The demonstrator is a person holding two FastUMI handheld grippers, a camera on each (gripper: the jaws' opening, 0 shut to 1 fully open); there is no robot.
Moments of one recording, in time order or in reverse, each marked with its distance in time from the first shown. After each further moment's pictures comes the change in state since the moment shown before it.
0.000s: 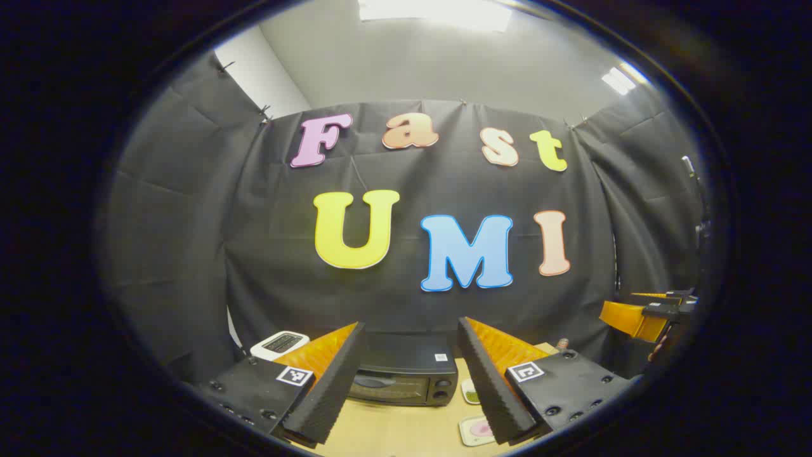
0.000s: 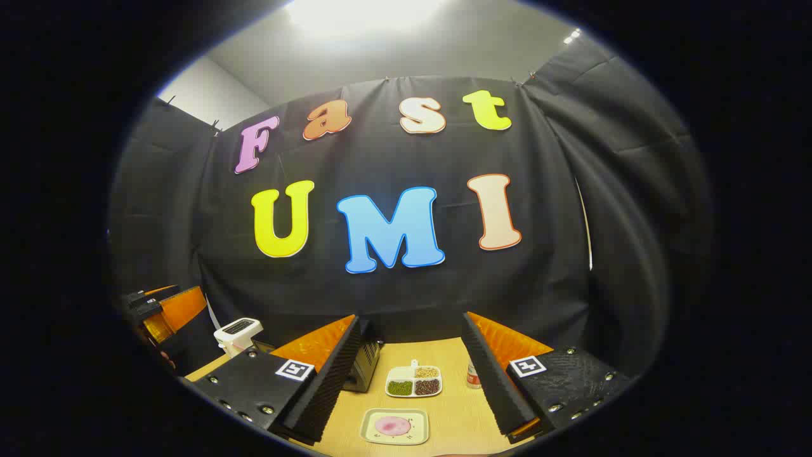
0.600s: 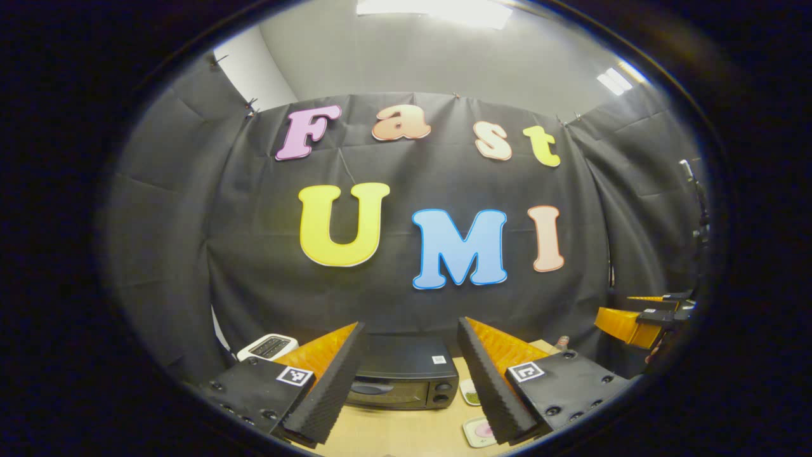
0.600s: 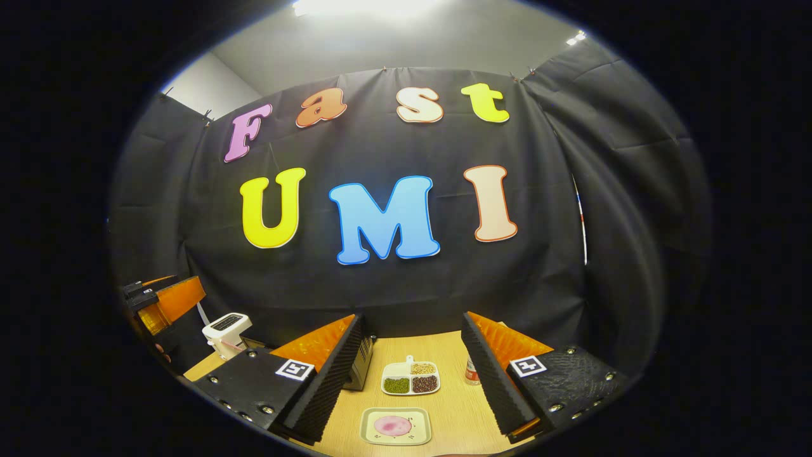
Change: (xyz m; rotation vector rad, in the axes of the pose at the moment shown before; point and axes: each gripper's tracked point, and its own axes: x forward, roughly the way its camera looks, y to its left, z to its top) left arm 0.046 0.016 -0.011 -0.004 0.028 -0.080; right arm 0.018 0.014 -0.009 -0.014 0.017 -0.078
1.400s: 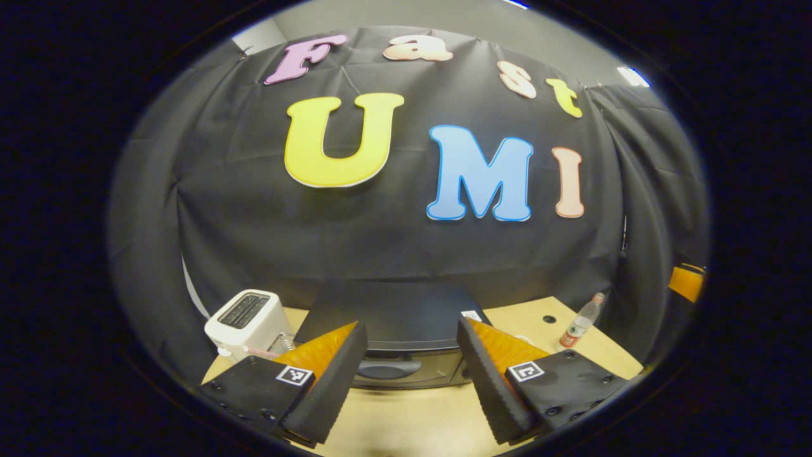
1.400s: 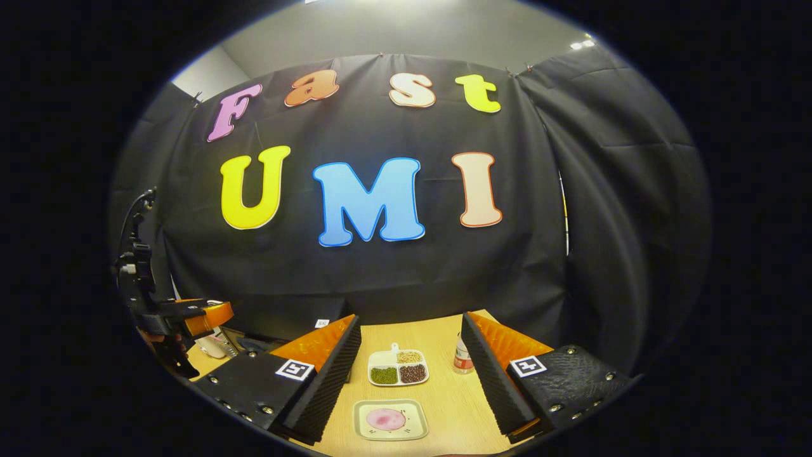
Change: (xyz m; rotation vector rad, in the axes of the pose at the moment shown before) left arm 0.121 0.065 -0.146 -0.034 0.320 -0.064; right arm 0.008 0.004 -0.036 -0.032 0.090 -0.116
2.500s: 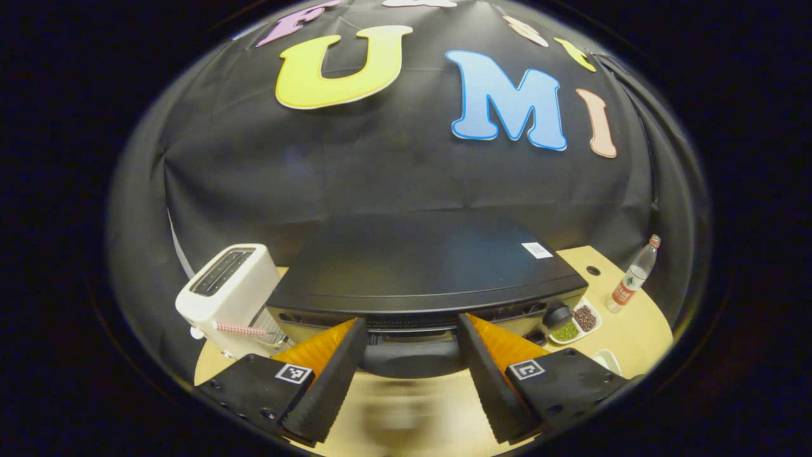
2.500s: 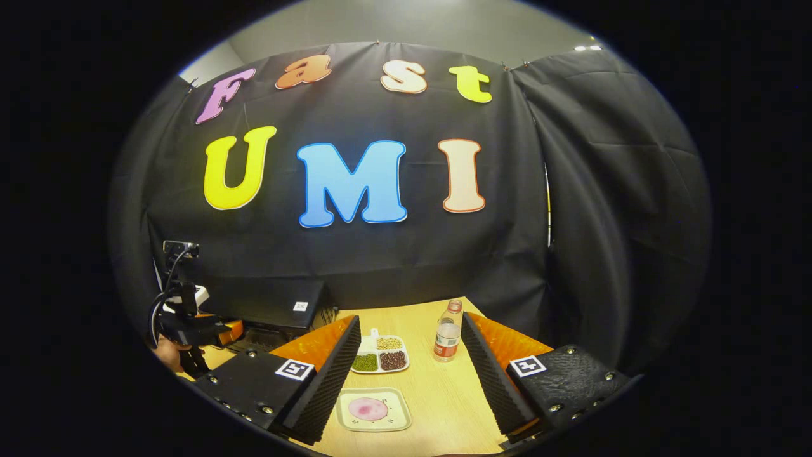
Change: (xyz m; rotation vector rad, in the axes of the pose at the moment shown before) left arm 0.081 0.034 -0.119 0.049 0.195 0.057; right arm -0.003 -0.011 -0.013 -0.022 0.047 -0.066
